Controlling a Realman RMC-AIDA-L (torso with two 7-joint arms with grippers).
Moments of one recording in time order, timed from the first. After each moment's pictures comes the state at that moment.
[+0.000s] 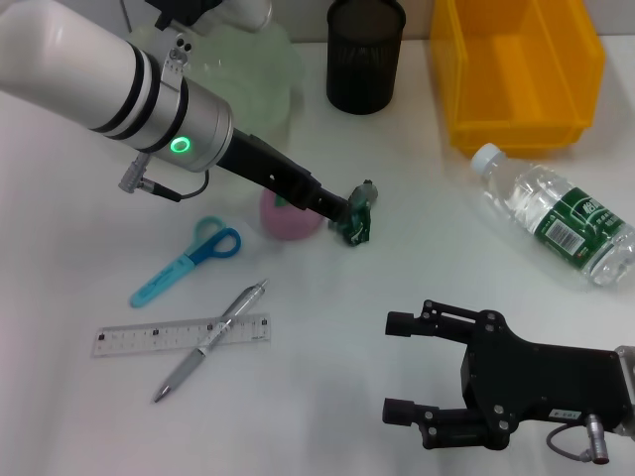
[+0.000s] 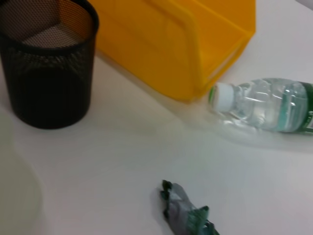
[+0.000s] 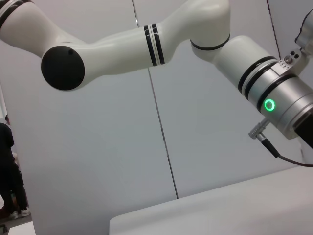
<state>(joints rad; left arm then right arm) -0.78 -2.07 1.37 0.96 2.29 1.26 -2.41 0.44 2.09 -0.64 -0.22 -2.03 -1.82 0.80</state>
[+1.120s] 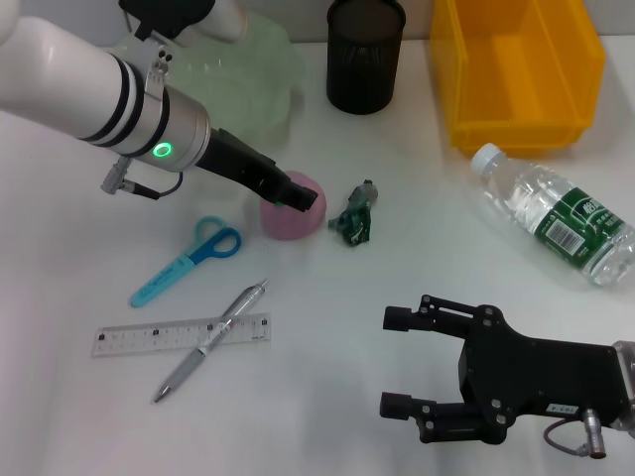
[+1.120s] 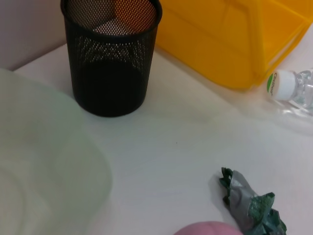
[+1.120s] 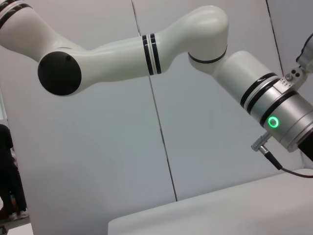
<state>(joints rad) -0.75 -2.07 1.39 0.94 2.36 1.13 -2.41 0.45 2.09 -0.63 -0.21 -2.03 -1.81 0.80</state>
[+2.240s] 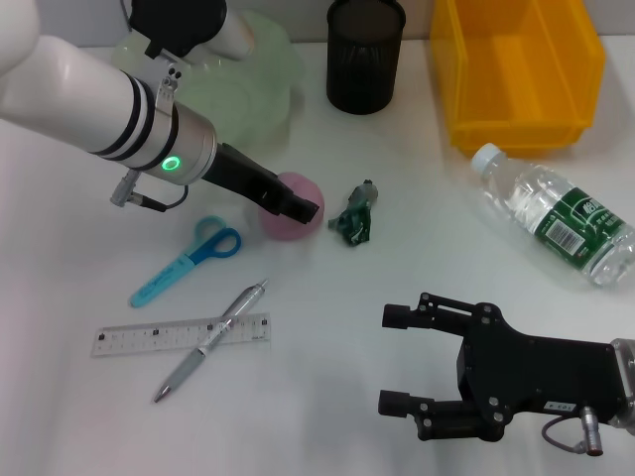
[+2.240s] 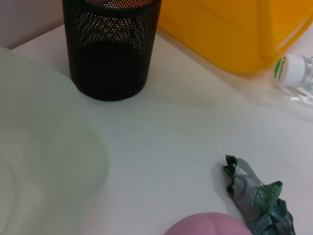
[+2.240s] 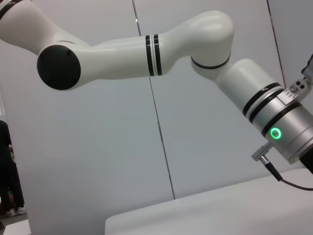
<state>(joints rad) -0.78 -2.08 1.41 0.86 2.36 1.08 -2.40 0.45 2.09 -0.63 -0.21 -2.03 -1.81 0.79</state>
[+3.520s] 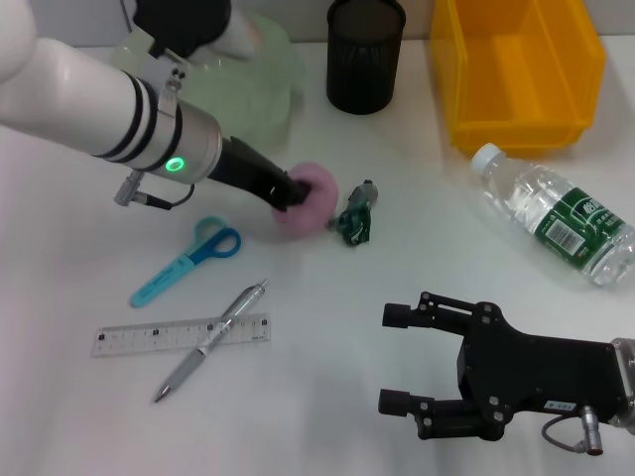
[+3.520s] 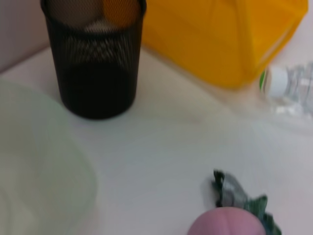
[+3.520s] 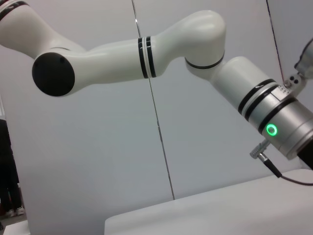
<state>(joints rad) -0.72 -2.07 1.47 0.95 2.31 1.06 -2.40 0.45 2.09 -0.63 -0.21 -2.03 -1.81 0.79</state>
